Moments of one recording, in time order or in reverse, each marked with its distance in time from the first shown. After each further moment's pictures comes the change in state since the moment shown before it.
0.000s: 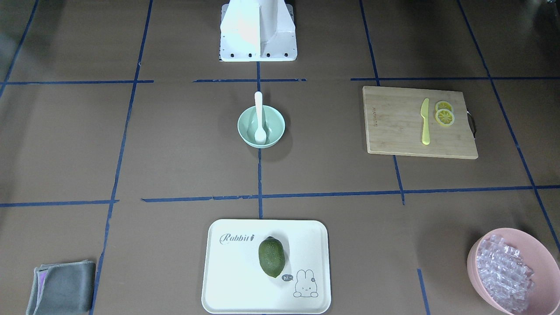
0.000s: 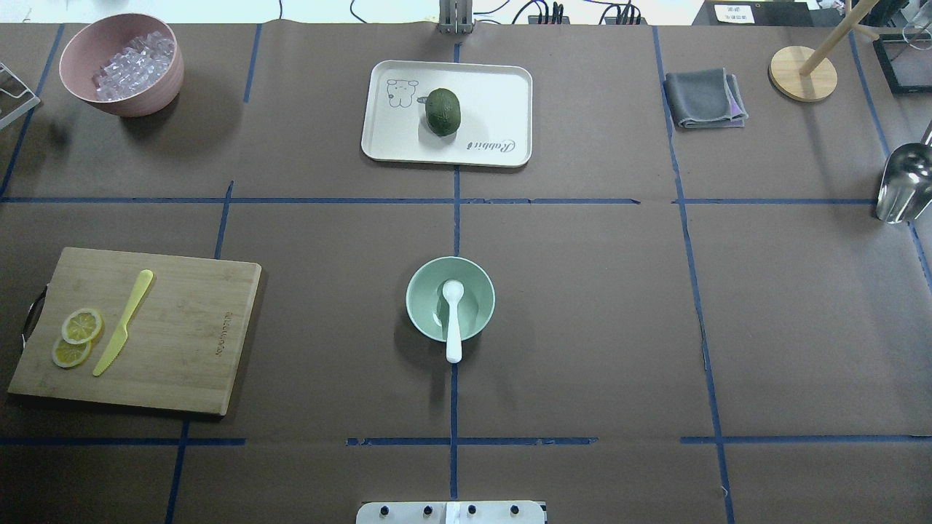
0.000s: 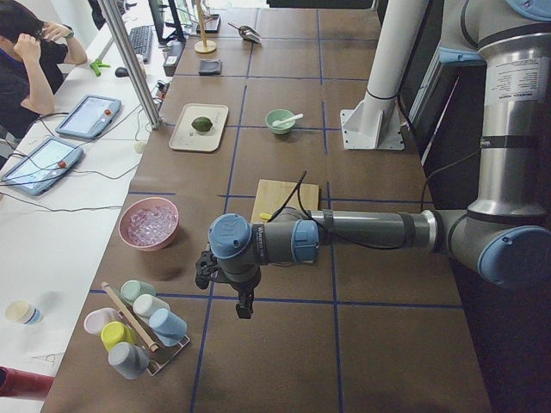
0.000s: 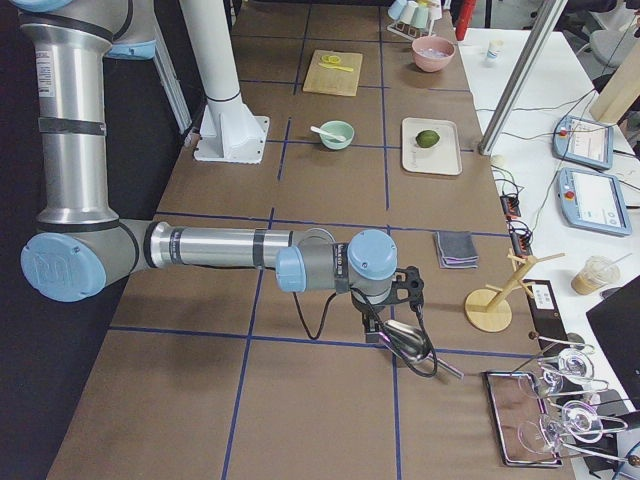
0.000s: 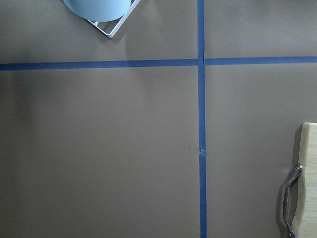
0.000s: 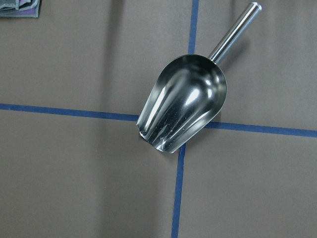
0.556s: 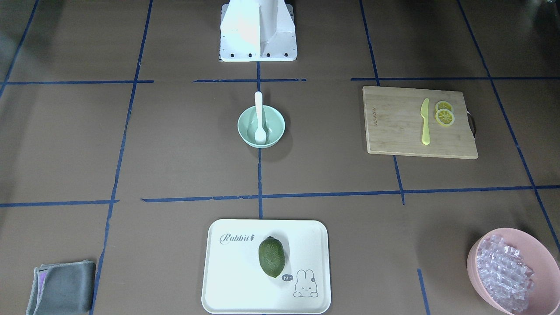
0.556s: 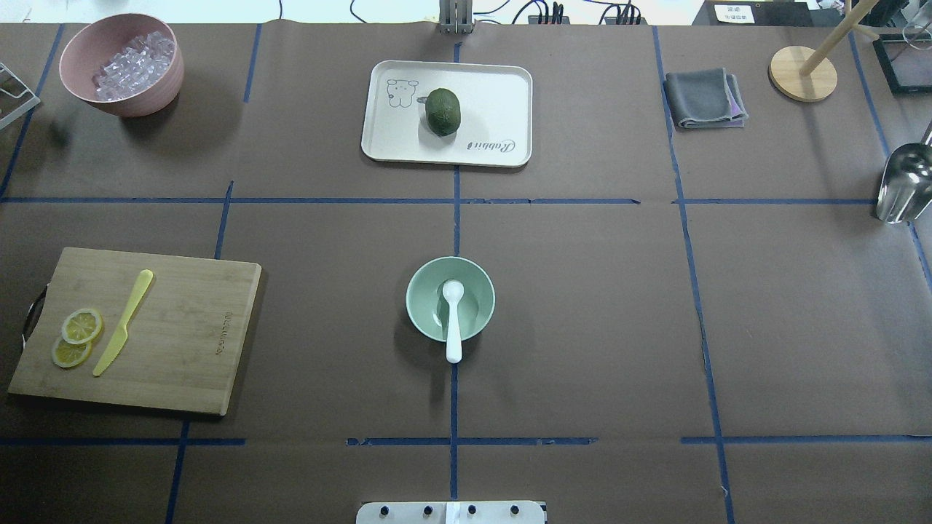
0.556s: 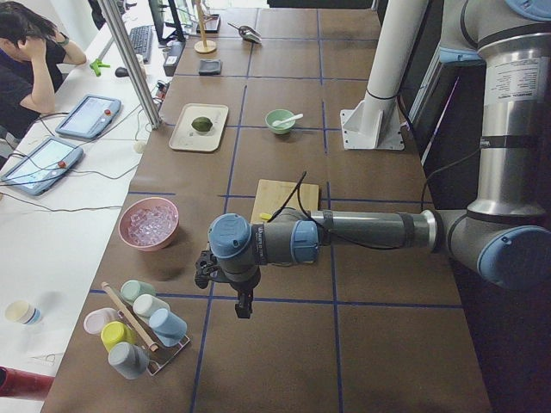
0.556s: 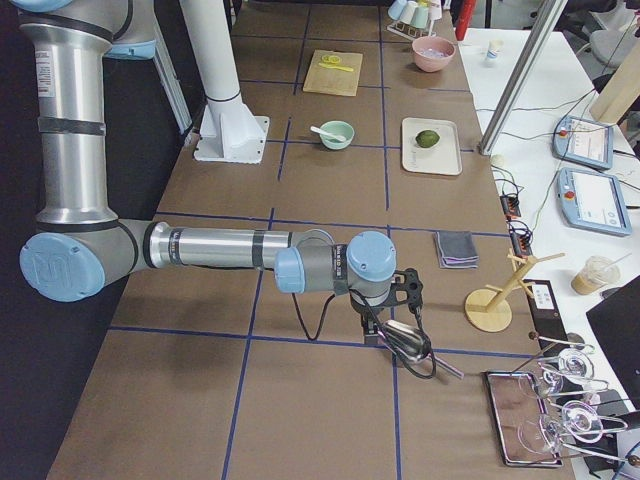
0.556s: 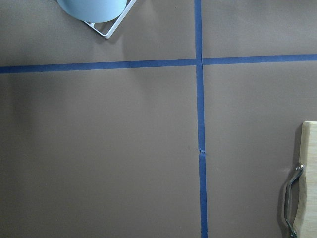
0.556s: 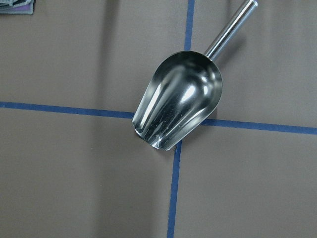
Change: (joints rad) left arm 0.003 0.000 0.003 -0.011 0.001 0.002; right arm 0.000 -0.006 -0.002 0.000 -0.008 -0.003
